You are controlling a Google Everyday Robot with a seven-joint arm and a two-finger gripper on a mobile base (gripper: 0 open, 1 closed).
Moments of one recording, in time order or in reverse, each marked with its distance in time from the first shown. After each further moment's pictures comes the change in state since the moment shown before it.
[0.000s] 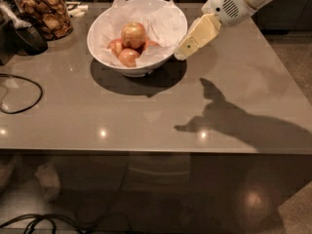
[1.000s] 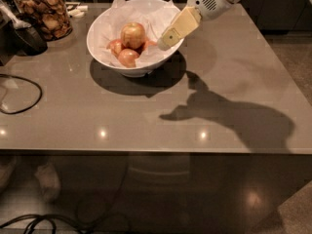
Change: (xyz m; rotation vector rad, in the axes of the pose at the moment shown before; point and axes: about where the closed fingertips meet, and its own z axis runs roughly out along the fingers) arm -0.035 -0.014 0.037 -0.053 -0.025 0.025
